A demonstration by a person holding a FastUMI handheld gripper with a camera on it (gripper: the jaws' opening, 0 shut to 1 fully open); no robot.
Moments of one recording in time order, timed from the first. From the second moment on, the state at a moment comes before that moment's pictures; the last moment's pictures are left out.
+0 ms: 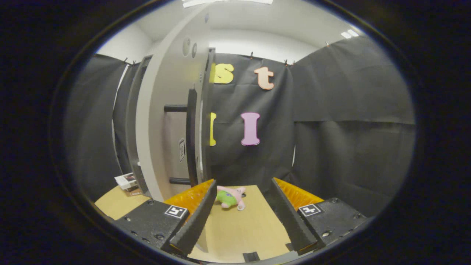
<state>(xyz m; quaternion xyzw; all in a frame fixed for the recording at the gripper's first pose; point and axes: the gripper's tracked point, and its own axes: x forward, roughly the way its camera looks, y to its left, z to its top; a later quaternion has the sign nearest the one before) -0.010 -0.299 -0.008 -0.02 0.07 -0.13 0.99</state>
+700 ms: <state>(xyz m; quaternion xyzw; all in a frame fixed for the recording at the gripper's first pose) -0.010 -0.226 -0.018 0.01 0.04 -0.14 0.99</state>
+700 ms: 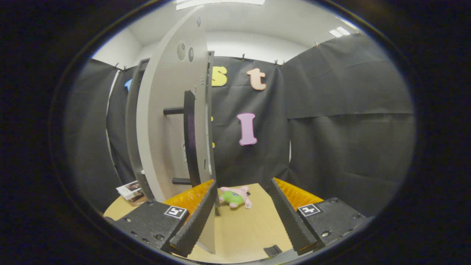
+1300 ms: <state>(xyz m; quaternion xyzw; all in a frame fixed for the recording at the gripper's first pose) 0.033 -0.080 -0.033 0.01 0.03 -0.05 1.00</state>
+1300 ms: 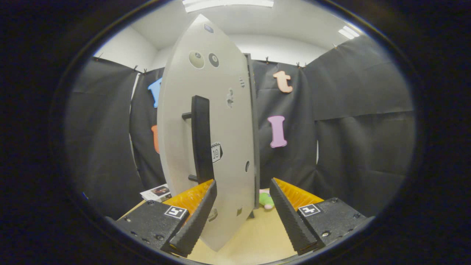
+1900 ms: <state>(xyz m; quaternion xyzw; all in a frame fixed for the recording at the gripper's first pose) 0.035 -0.011 -0.054 -0.01 0.04 0.02 1.00</state>
